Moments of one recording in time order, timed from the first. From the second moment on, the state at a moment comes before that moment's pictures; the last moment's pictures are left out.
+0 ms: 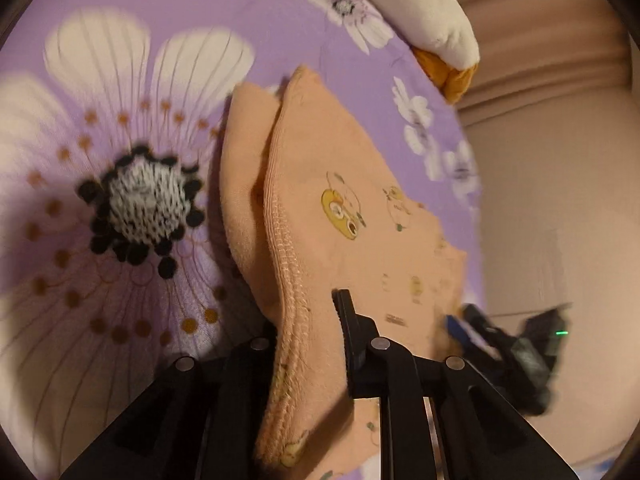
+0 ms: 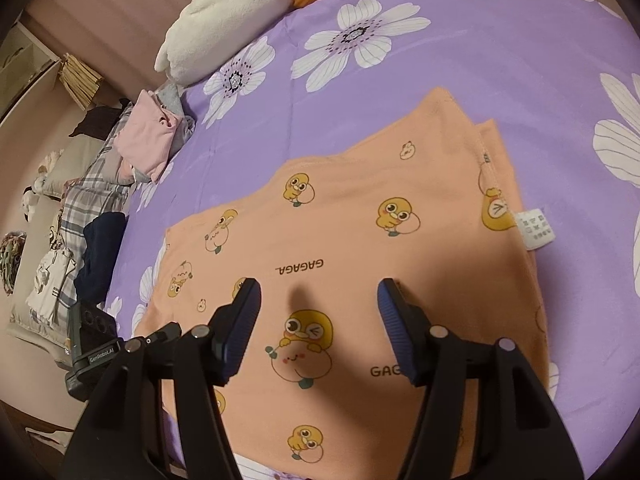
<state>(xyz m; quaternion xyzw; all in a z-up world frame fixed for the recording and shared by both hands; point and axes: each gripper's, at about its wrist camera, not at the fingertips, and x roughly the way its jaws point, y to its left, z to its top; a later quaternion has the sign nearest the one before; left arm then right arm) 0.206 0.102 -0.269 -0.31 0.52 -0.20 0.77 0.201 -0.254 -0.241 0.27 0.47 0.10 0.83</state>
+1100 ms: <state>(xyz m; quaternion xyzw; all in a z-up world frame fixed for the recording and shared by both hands) 0.134 -0.033 -0.222 -0.08 0.49 -0.22 0.84 0.171 -0.314 -0.249 0.43 0.41 0.23 0.77</state>
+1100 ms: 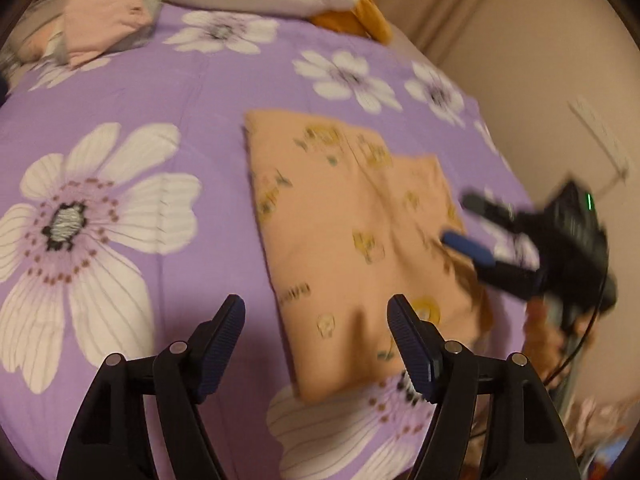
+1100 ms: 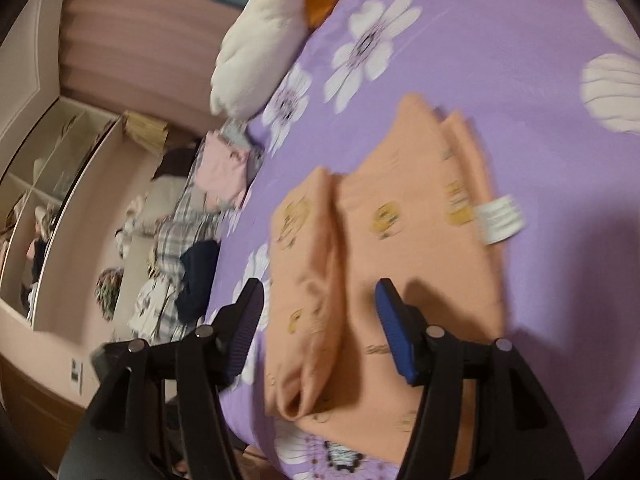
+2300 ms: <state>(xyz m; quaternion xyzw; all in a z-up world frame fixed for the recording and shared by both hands) 0.104 -0.091 -0.256 0.00 0.45 -0.19 0.87 0.159 -0.369 -0.282 0.47 0.39 0.12 0.78</state>
